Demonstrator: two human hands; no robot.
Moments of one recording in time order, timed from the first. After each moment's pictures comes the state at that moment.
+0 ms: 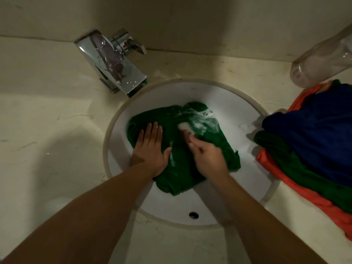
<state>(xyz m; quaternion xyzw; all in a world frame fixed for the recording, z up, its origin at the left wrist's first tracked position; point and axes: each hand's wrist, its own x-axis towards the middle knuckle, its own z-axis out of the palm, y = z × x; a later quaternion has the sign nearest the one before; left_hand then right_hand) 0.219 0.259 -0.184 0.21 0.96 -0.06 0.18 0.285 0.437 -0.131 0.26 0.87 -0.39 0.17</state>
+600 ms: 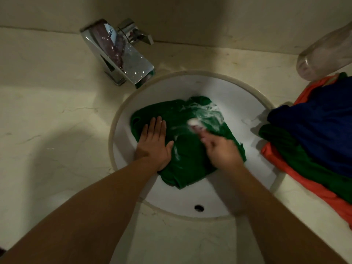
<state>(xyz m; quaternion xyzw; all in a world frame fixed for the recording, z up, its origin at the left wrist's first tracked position) 0.219 0.259 -0.181 0.21 0.96 -0.06 0.18 0.285 0.461 -0.122 0.25 0.90 -0.30 0.20</state>
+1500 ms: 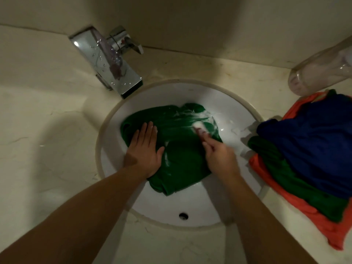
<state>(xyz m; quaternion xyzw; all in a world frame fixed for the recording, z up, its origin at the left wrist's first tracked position) 0.227 0.256 -0.190 0.19 0.97 -0.04 0.15 0.282 0.484 -0.126 0.28 0.90 -0.29 0.19</state>
